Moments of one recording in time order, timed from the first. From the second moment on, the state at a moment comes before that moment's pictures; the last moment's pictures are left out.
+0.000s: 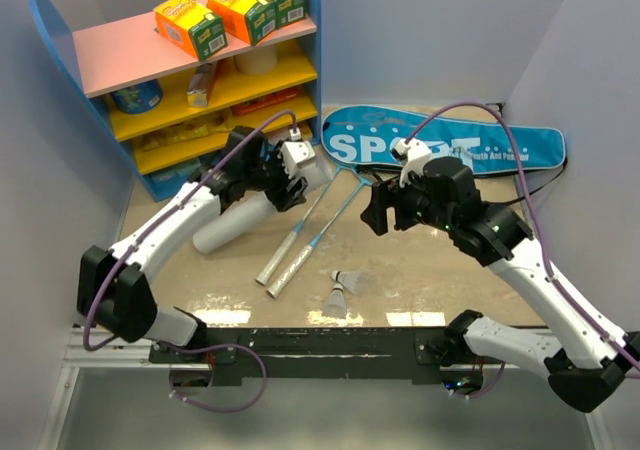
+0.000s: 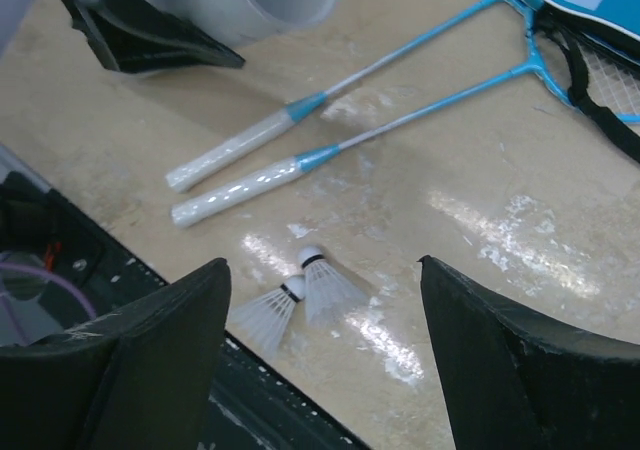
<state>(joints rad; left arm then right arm) -0.46 1.46 1.20 -0.43 0.46 0.45 0.66 1.01 1.19 -0.74 -0.04 0.26</state>
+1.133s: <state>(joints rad) -0.75 0.95 0.69 -0.24 0.60 0.07 0.67 1.00 1.12 -0.67 -0.56 0.32</state>
